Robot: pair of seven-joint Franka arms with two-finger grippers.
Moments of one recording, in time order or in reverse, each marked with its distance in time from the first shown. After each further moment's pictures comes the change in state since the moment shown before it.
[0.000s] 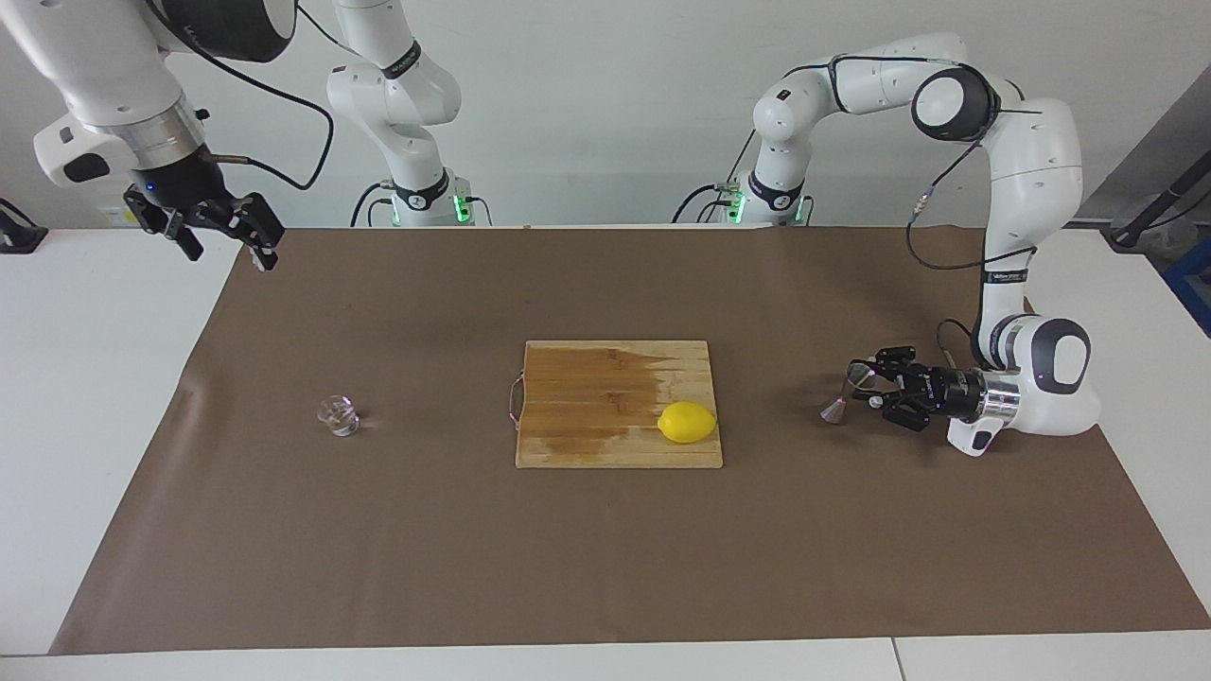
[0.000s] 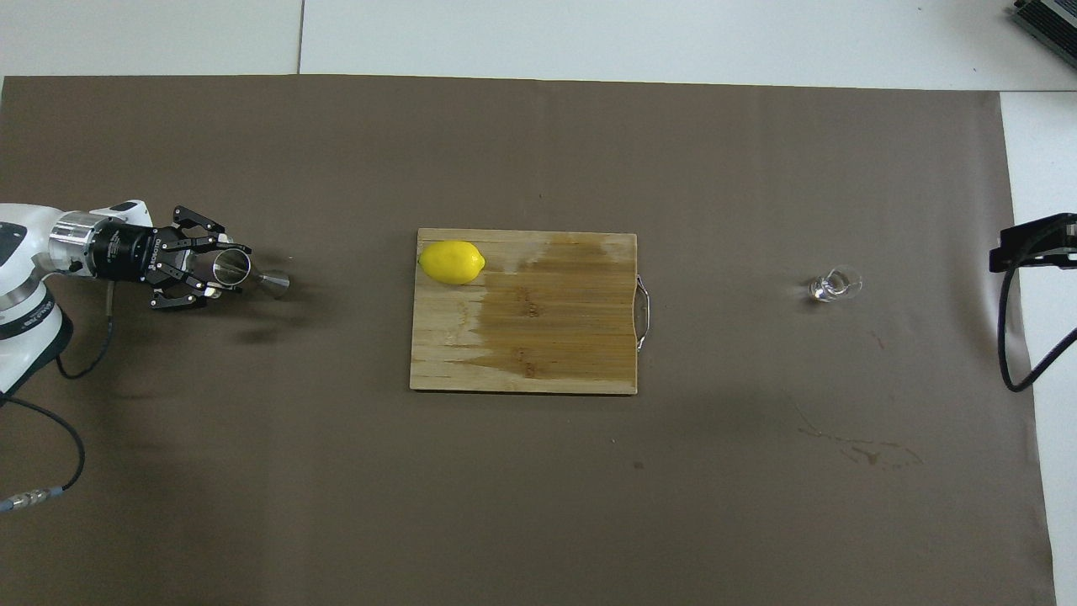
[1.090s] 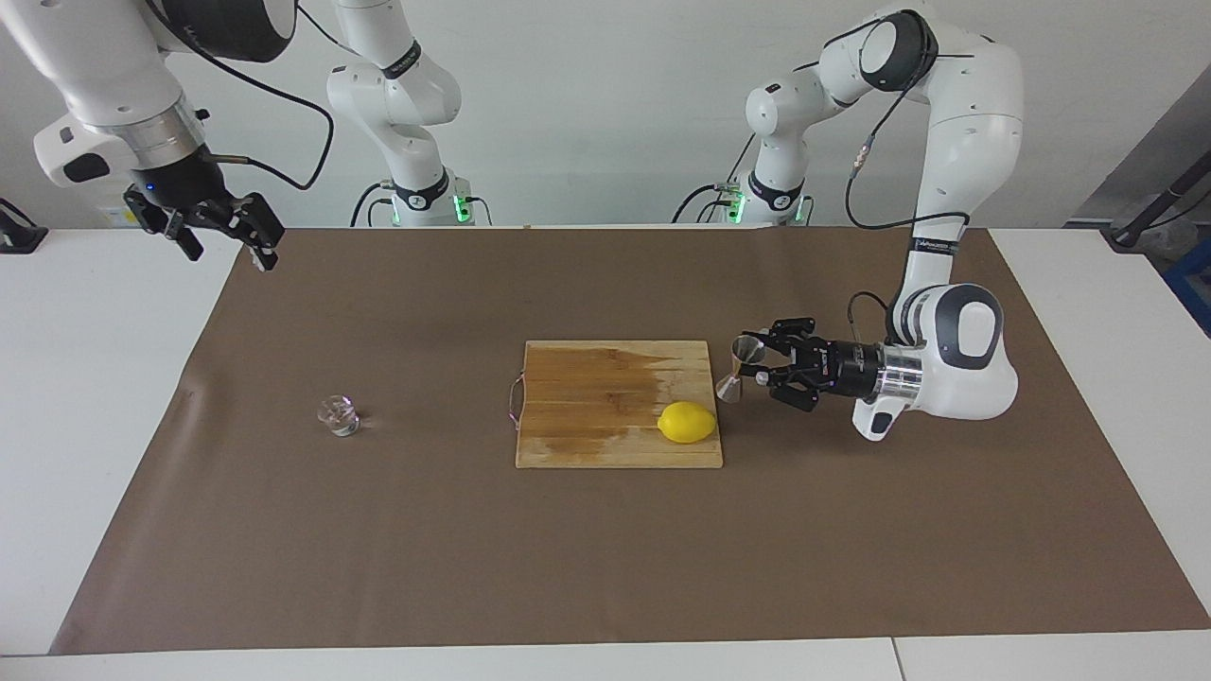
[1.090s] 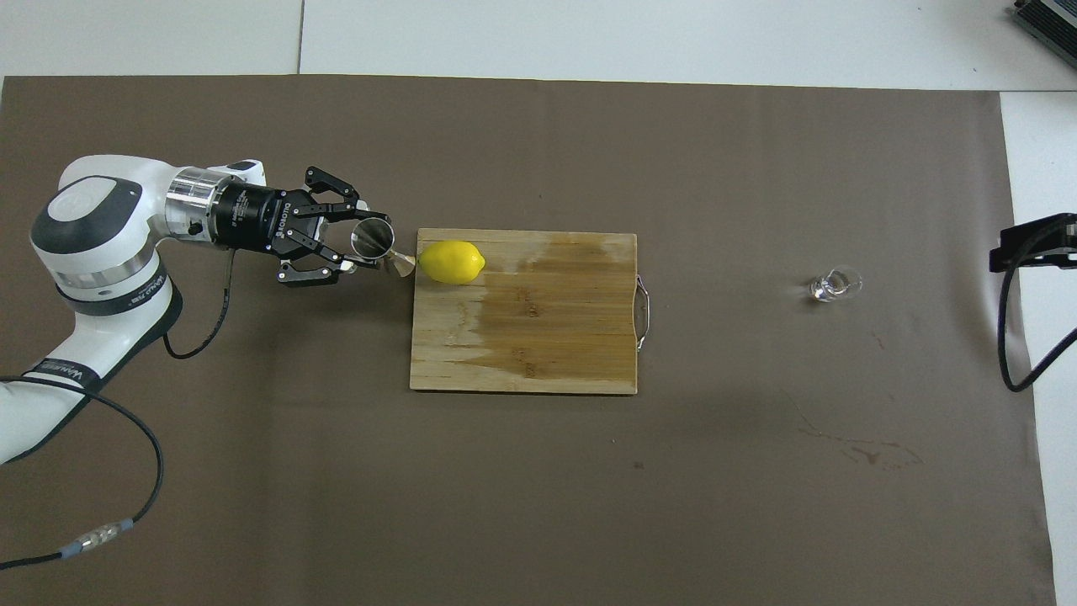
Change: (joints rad) left arm -0.311 -0.295 0.056 -0.221 -0.289 0.201 -0.075; right arm 0.000 0.000 0.000 0.000 0.000 0.000 0.000
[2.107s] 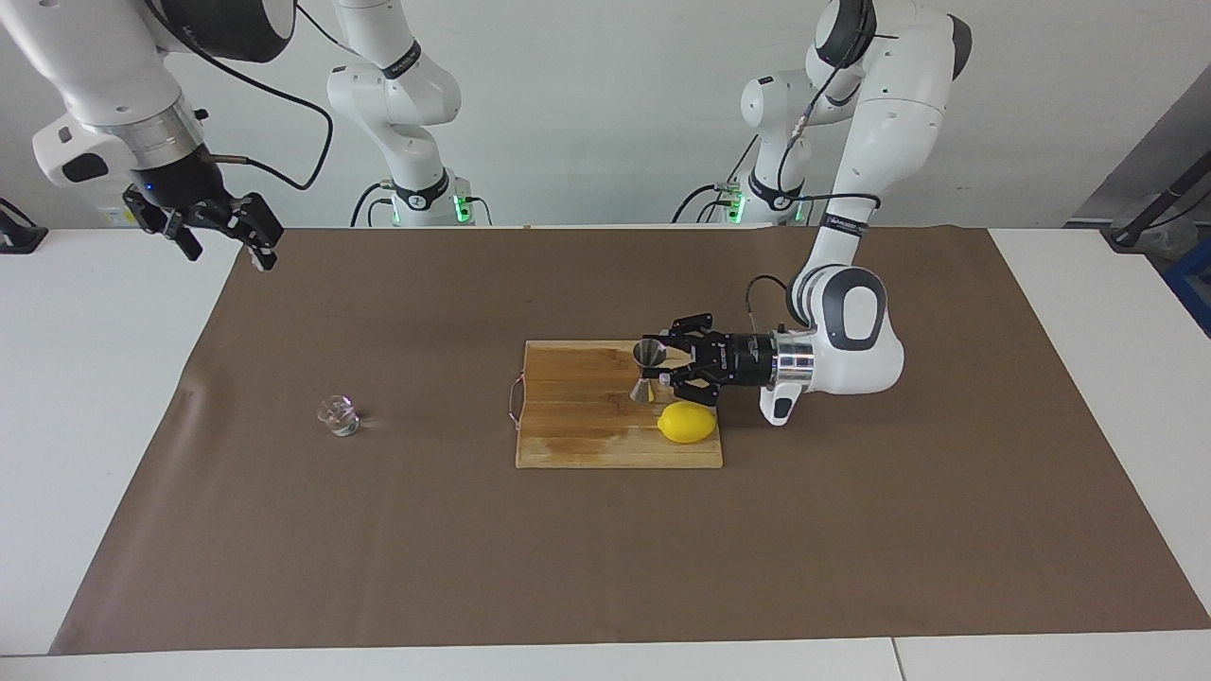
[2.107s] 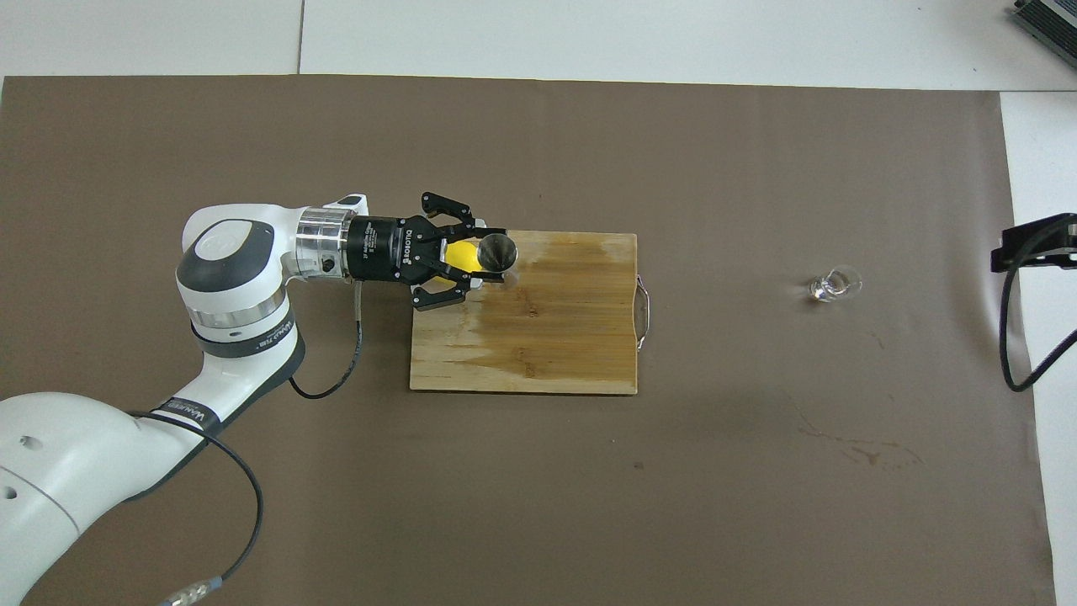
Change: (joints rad) left arm -0.265 -0.091 0.072 -0.156 -0.271 0.255 0.118; right arm -0.002 0.000 0.000 0.000 0.000 0.000 0.000
